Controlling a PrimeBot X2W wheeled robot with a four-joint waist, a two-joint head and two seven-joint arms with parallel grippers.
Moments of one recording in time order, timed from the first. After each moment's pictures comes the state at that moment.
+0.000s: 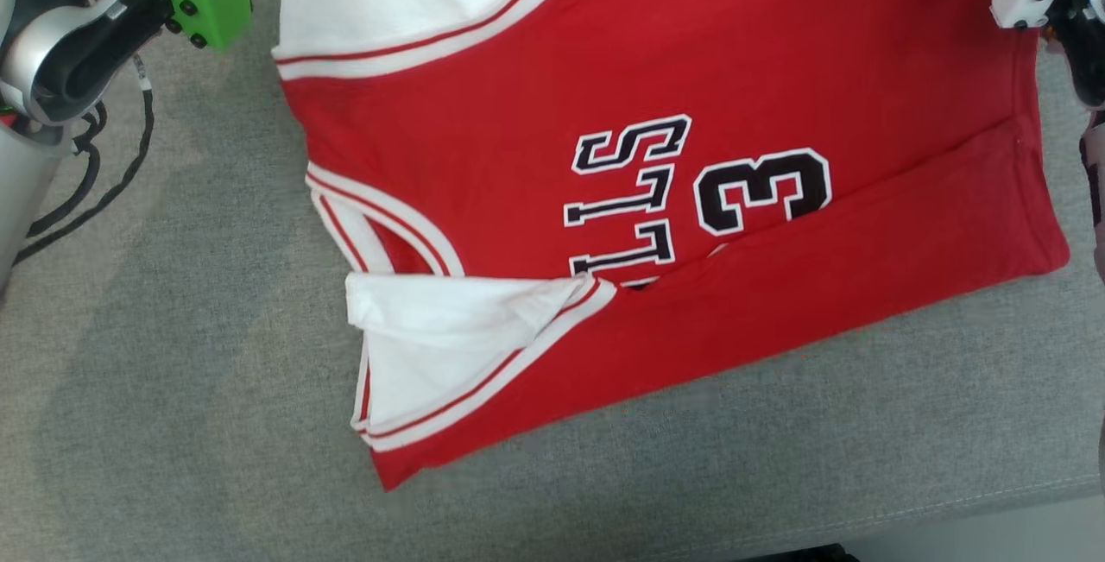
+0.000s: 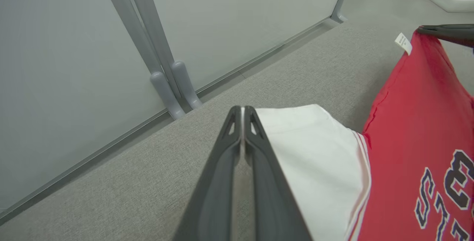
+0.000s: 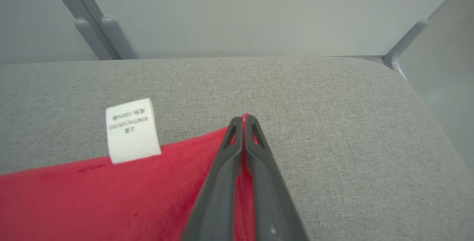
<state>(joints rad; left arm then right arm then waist) -1.26 0.59 -0.78 0.24 -0.91 -0.12 0.39 -1.02 -0.31 0.00 0.59 0.25 0.13 0.33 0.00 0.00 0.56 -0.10</state>
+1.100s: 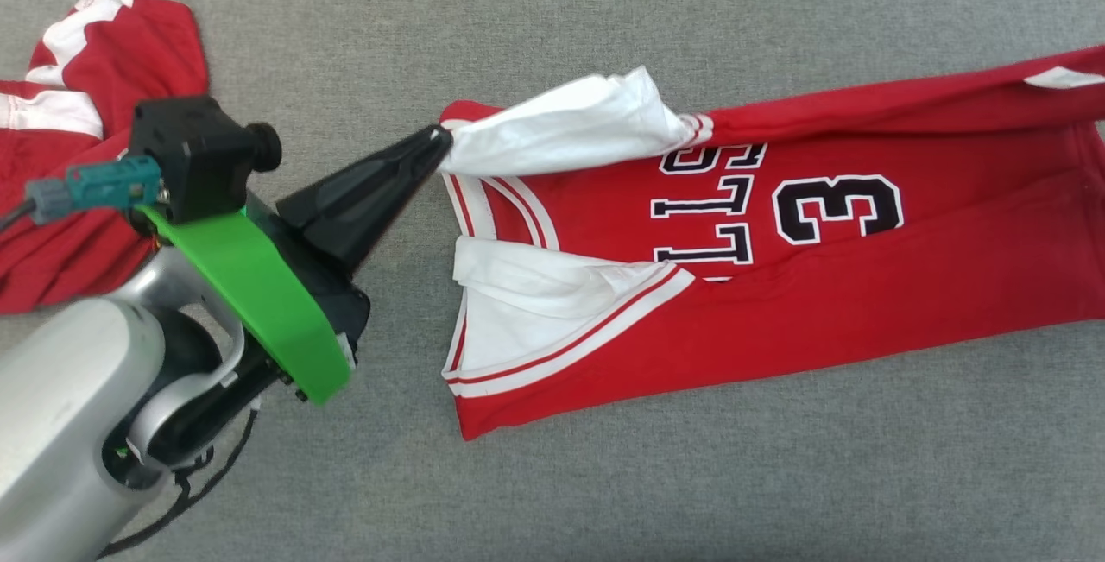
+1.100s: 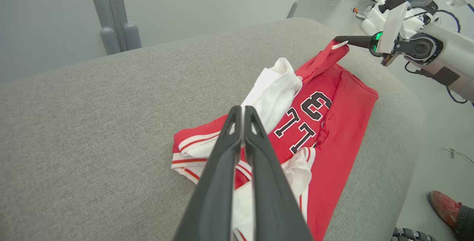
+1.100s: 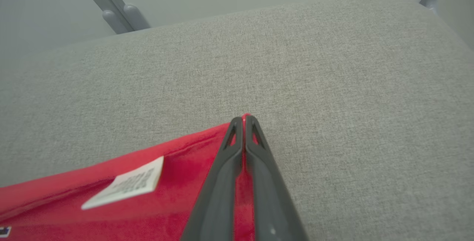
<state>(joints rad) -0.78 0.76 -0.84 -0.26 -1.08 -0.03 0.16 -0.60 -0.49 -0.12 0.36 0.55 0.13 0.39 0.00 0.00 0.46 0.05</state>
